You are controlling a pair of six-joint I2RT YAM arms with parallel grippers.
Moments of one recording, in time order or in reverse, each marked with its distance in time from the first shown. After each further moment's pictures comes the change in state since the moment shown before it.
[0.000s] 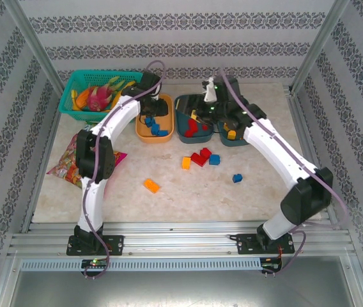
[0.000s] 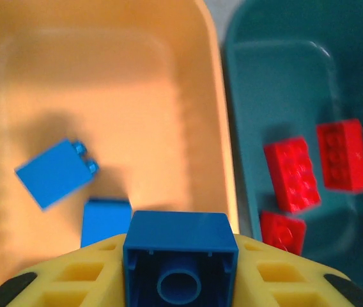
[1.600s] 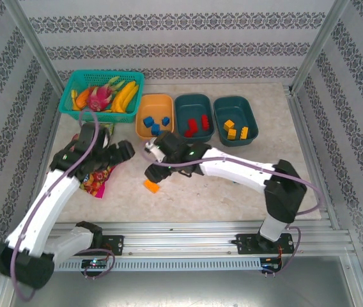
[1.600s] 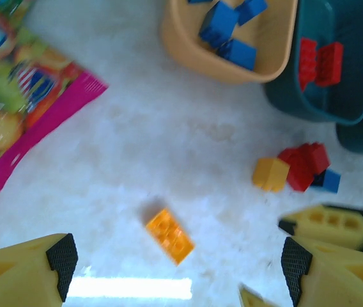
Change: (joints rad) left arm 0.050 -1.281 -1.062 -0.118 0.003 -0.306; right arm 0.505 0.154 -0.167 -0.072 0.370 -0.632
